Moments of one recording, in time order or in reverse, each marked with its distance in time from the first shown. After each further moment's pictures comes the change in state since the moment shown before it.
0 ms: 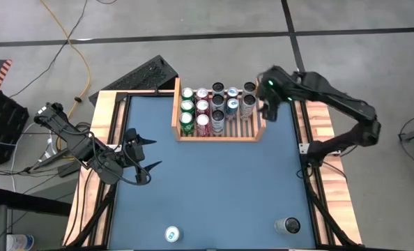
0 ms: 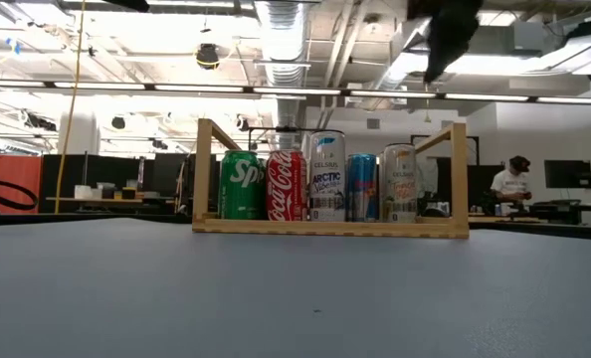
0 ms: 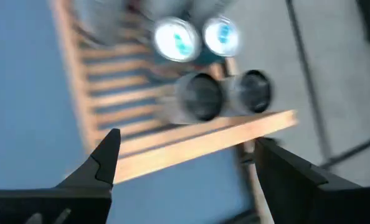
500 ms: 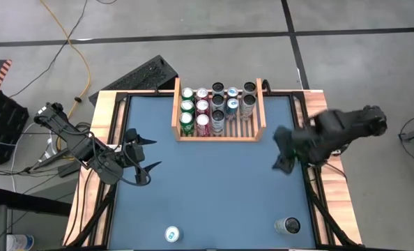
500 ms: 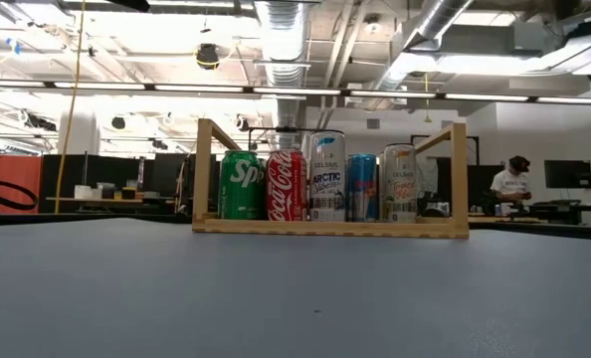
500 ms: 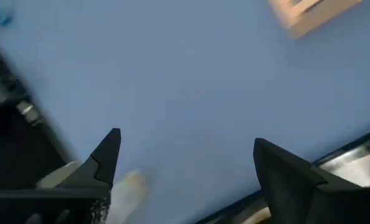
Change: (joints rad) left arm 0.000 0.000 0.000 0.000 0.003 0.026; right arm 0.772 -0.108 -0.005 -0.355 -0.195 1.272
